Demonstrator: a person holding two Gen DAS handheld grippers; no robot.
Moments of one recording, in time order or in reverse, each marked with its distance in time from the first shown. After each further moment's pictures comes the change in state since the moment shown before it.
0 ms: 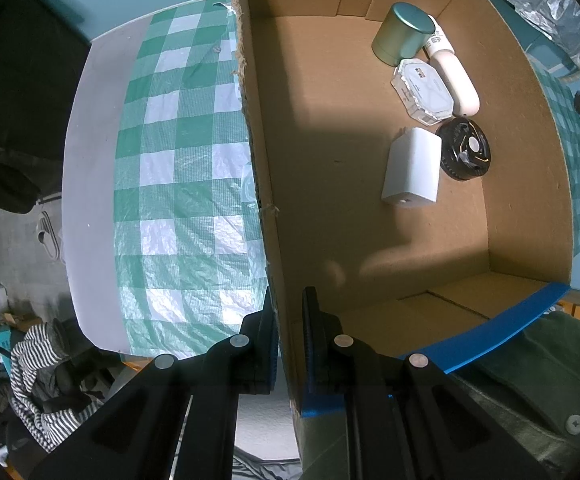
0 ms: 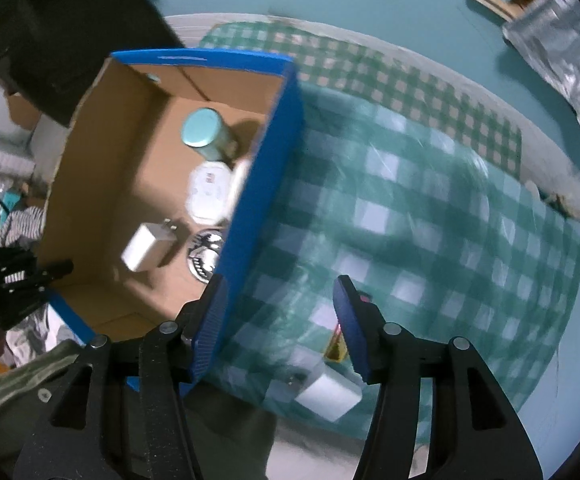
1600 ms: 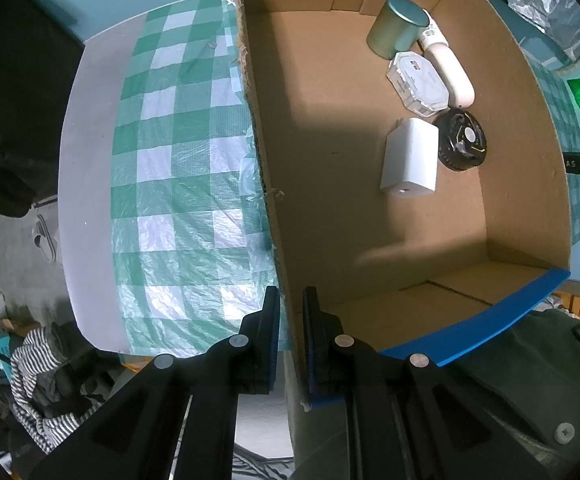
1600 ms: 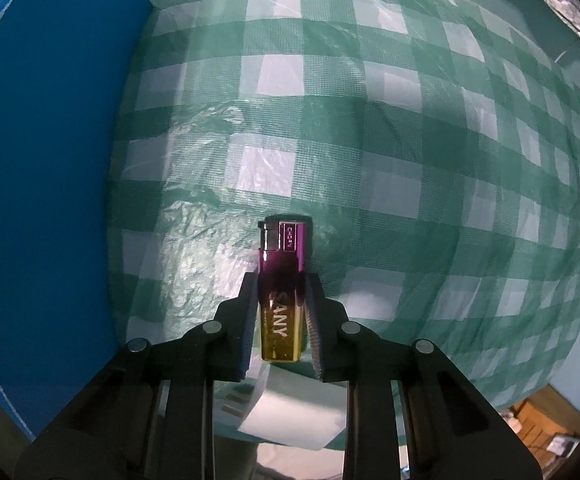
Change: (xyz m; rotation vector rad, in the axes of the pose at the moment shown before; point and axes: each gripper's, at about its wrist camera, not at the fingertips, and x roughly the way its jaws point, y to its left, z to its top) left arm 0.003 0.007 -0.005 0.029 0.011 -0.018; right arm 0.110 -0.061 -0.049 0.250 0.126 -0.061
